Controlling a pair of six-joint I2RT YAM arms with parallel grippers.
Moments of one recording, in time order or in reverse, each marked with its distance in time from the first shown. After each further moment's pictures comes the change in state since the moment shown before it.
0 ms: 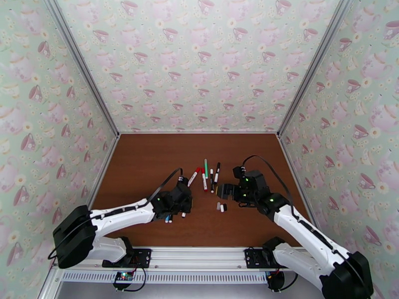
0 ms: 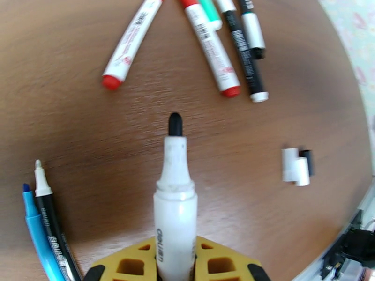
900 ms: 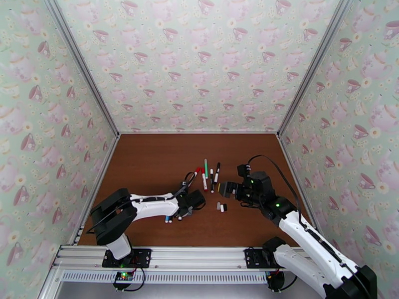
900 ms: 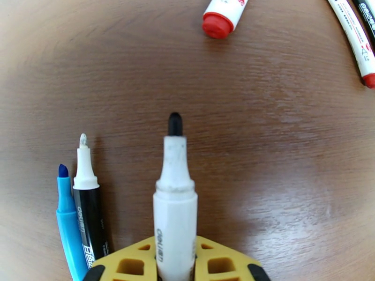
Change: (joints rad) left arm -0.061 0.325 0.172 -0.270 -0.246 -0.146; right arm 0.000 -0.074 -0.002 0.004 0.032 0.022
